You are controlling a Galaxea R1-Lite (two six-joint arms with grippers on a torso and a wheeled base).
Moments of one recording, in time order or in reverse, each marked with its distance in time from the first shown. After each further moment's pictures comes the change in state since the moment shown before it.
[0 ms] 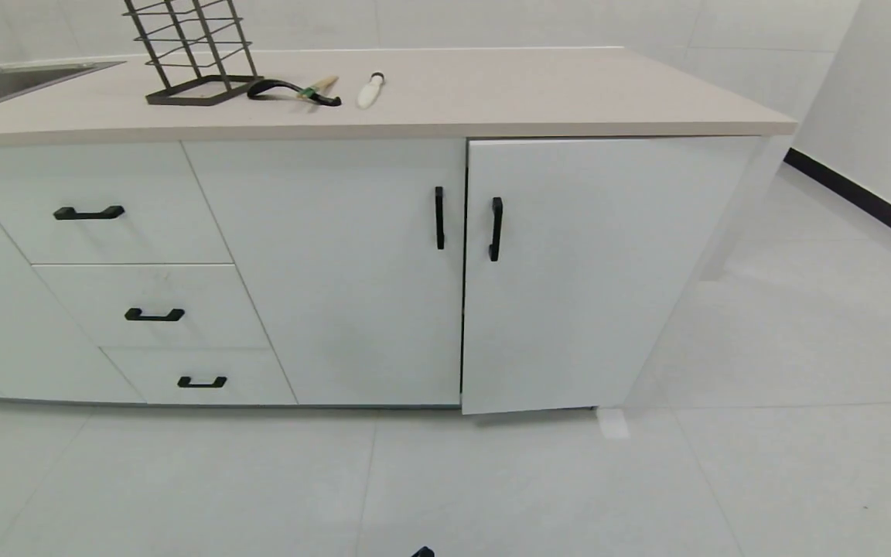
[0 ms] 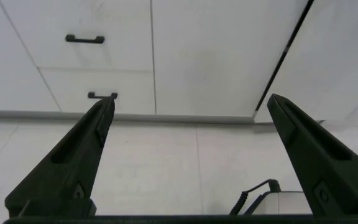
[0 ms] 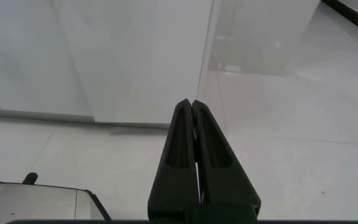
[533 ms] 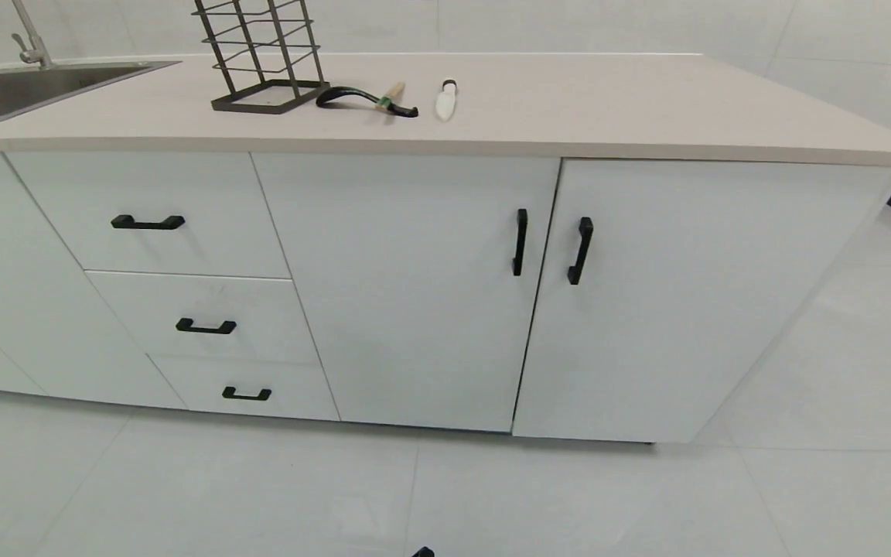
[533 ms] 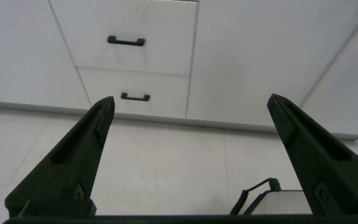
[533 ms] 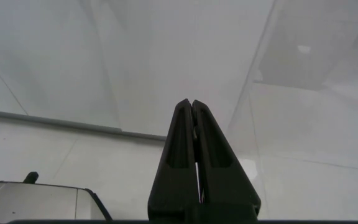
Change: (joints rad) left arm 0.000 0.000 0.000 0.000 0.000 -0.001; right arm 0.000 0.000 0.000 -0.001 0.000 -0.001
